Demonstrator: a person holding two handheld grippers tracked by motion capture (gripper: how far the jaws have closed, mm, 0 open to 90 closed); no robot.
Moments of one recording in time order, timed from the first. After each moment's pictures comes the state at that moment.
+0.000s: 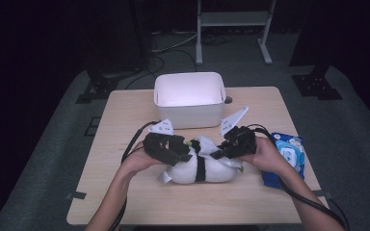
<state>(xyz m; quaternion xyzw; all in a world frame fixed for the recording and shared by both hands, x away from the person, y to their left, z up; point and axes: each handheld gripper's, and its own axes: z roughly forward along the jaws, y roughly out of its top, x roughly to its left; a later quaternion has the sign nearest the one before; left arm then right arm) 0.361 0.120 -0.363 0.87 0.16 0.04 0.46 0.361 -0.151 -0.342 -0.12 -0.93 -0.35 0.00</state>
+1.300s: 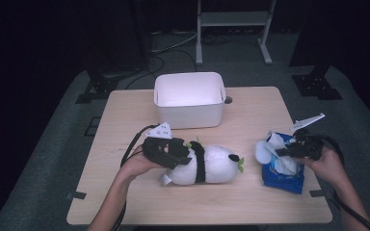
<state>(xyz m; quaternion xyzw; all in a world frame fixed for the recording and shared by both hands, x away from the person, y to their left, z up) 0.353 0.122 -0.368 0.87 0.16 0.04 0.47 0.371 -0.351 -0.402 -0.39 -0.87 -0.30 -0.05</state>
